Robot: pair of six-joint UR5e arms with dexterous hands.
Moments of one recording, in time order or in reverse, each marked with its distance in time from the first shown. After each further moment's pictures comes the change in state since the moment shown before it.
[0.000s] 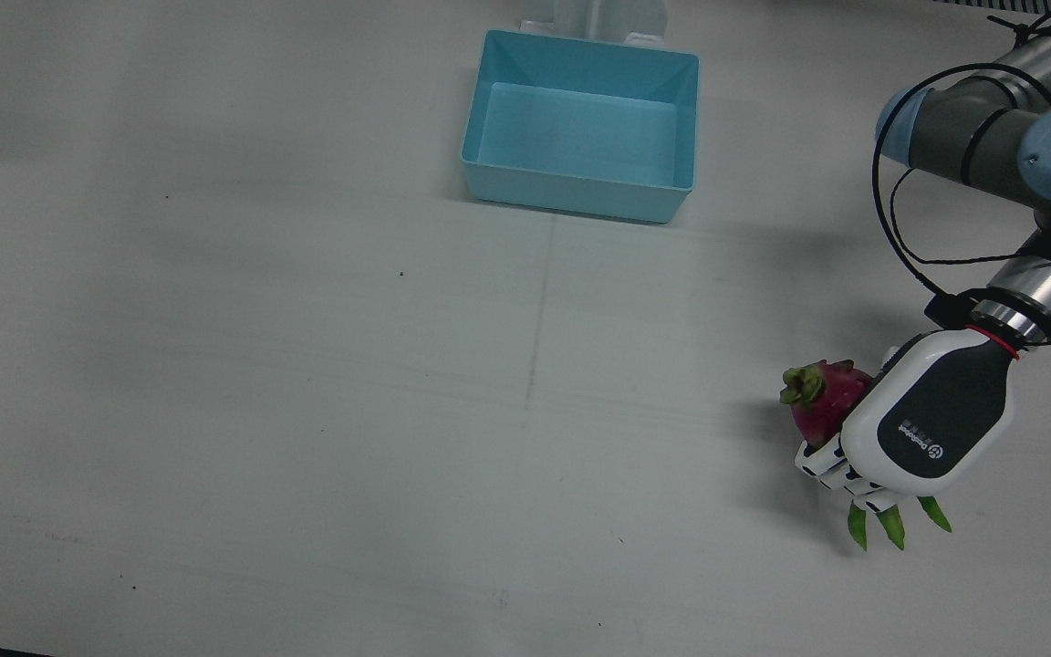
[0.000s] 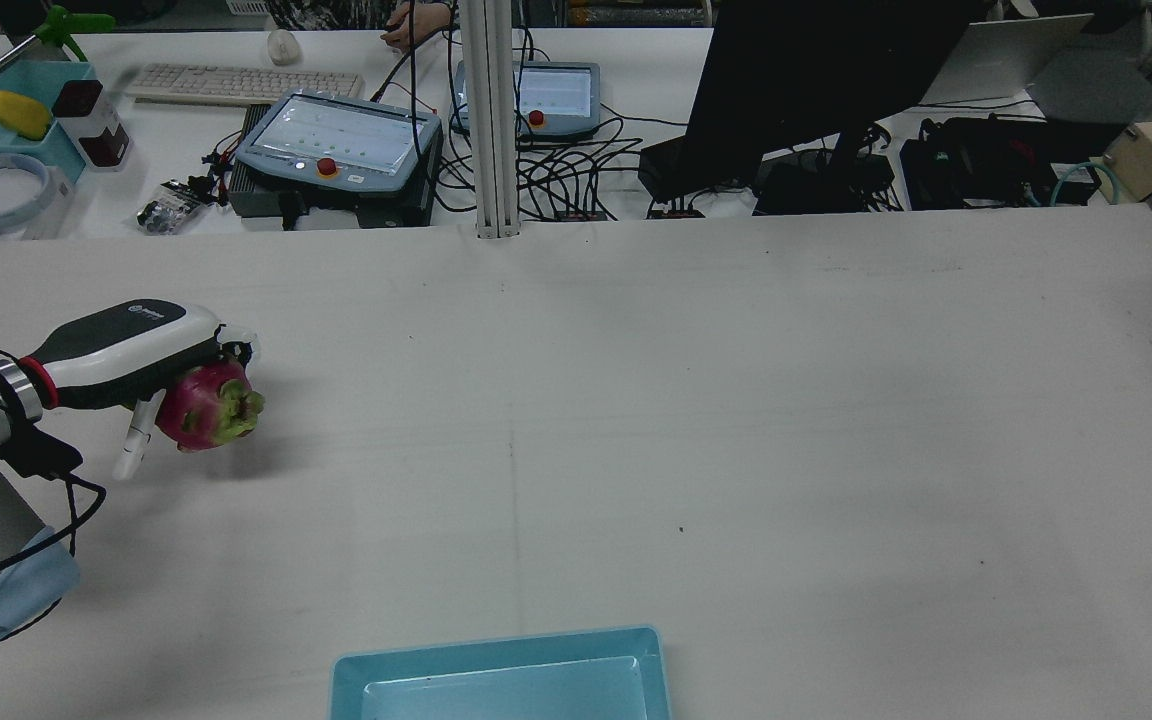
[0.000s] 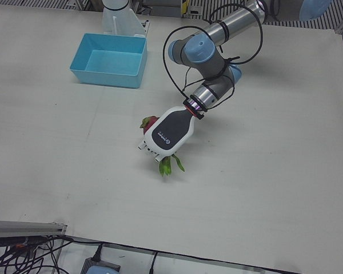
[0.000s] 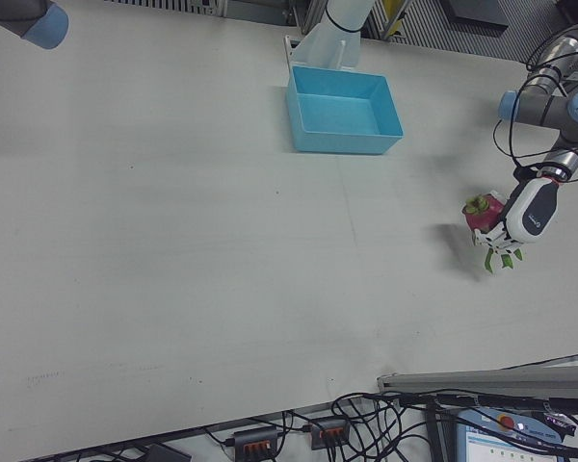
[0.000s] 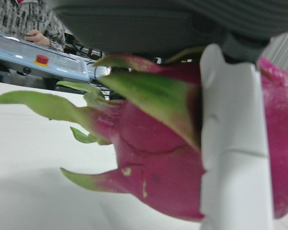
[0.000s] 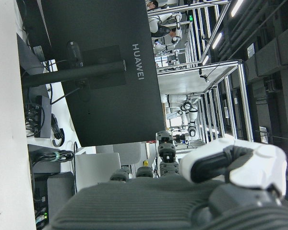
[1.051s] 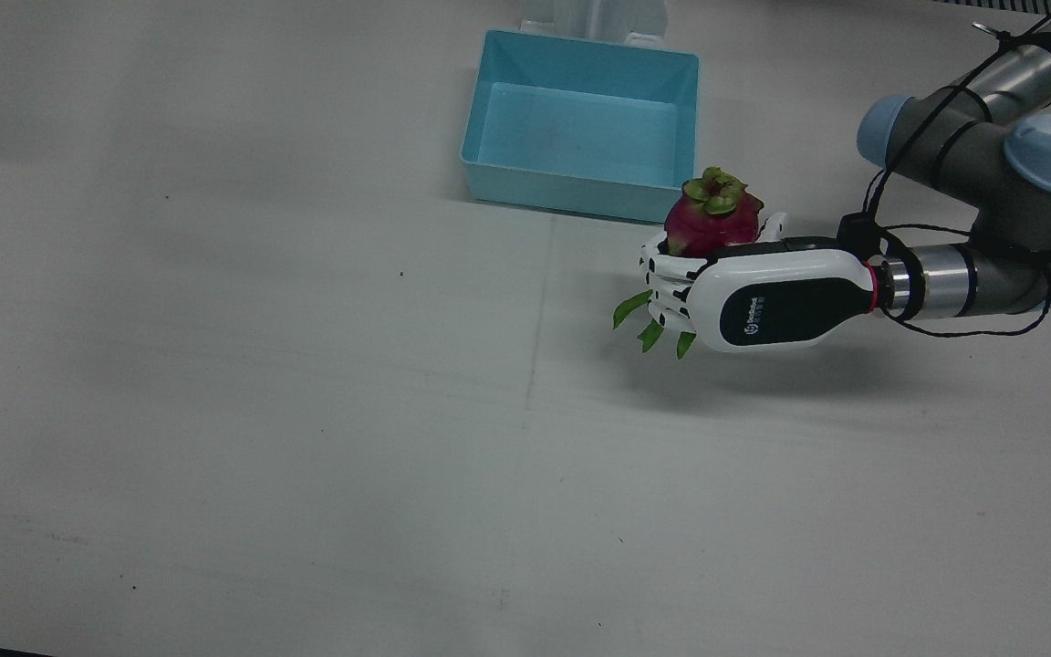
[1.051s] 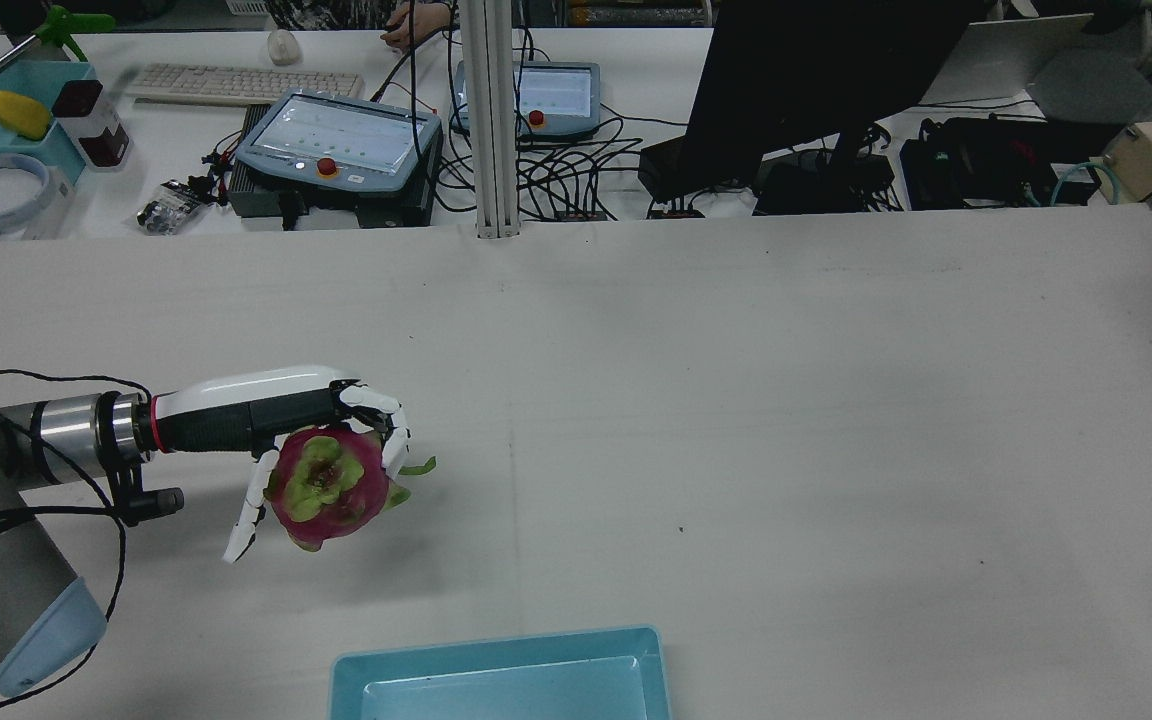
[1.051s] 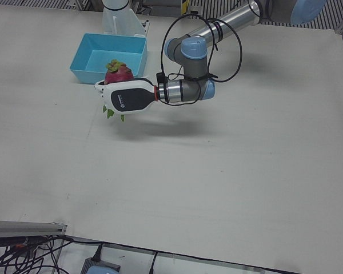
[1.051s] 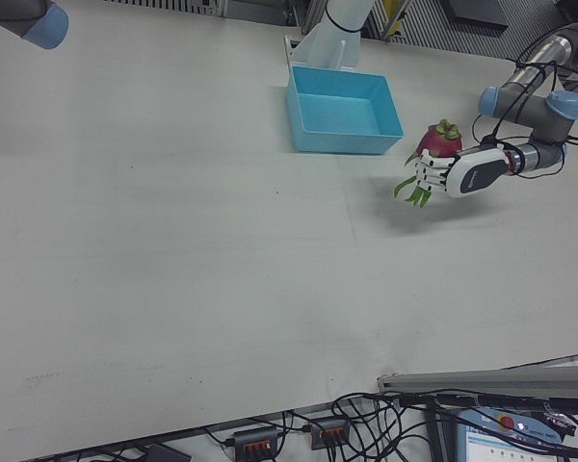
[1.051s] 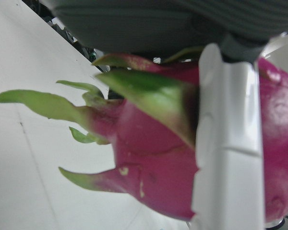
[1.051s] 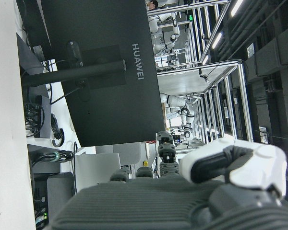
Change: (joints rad) left arm 0.125 0.010 -0.024 -0.522 0.250 -0.634; right arm 0.000 0.000 0.000 0.000 0.000 0.000
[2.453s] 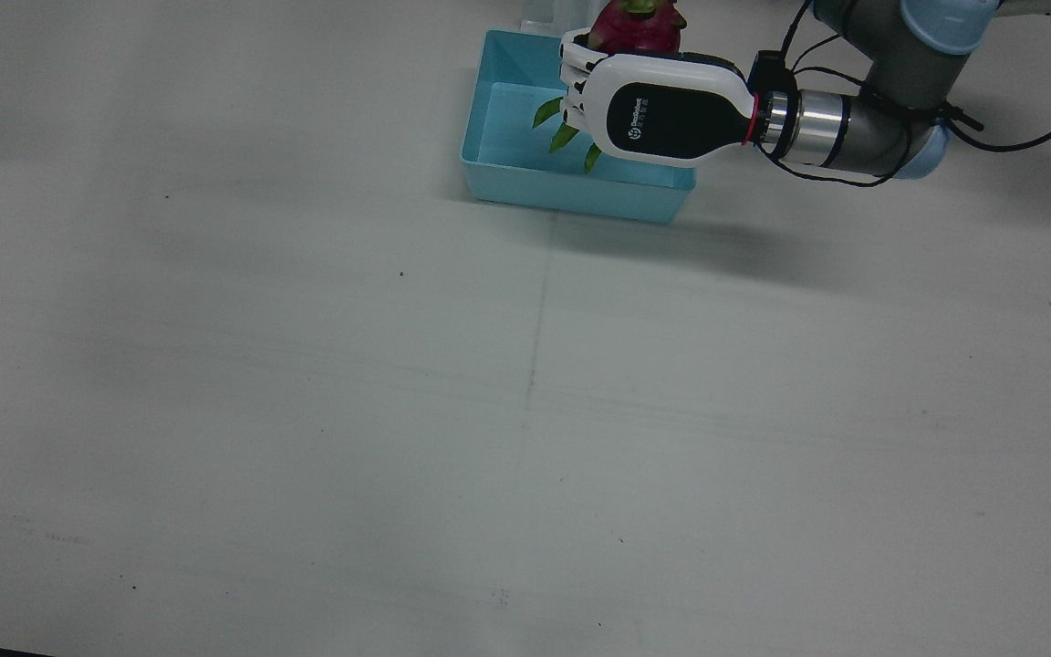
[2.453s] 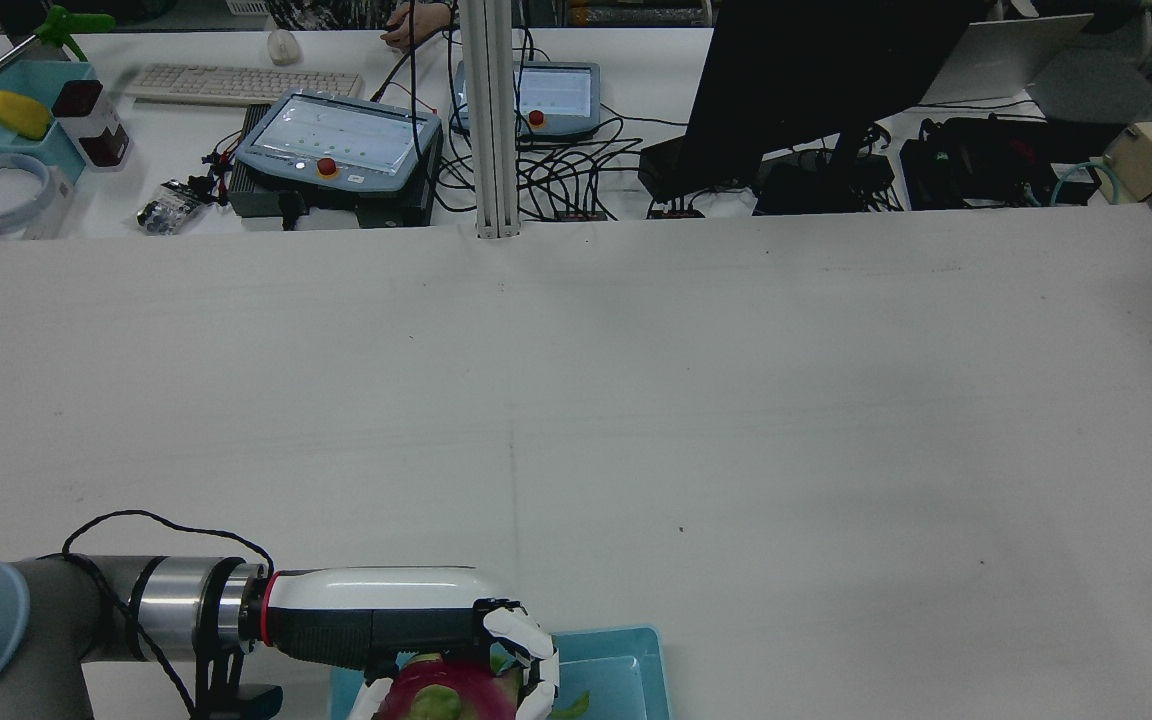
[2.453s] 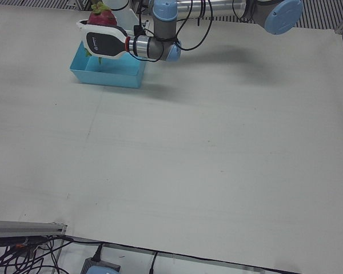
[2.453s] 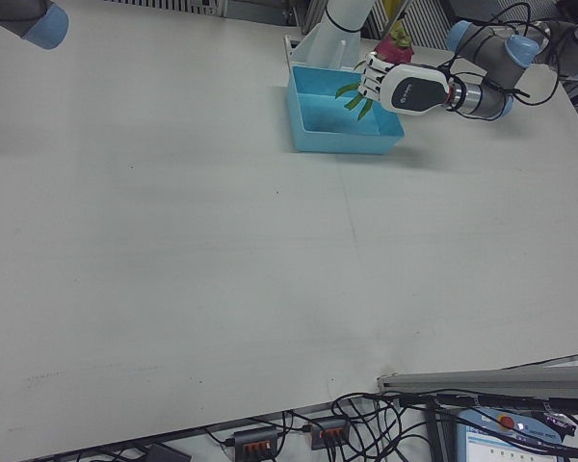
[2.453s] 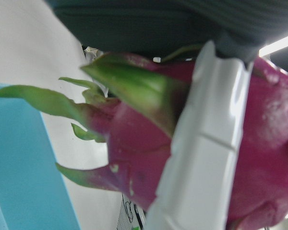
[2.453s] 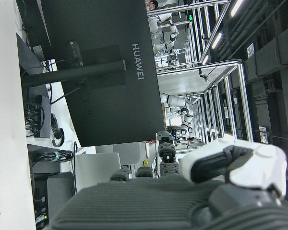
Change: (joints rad) left arm 0.304 -0.010 -0.287 0.173 -0.008 -0.015; right arm 0.000 0.000 0.000 0.000 0.000 0.000
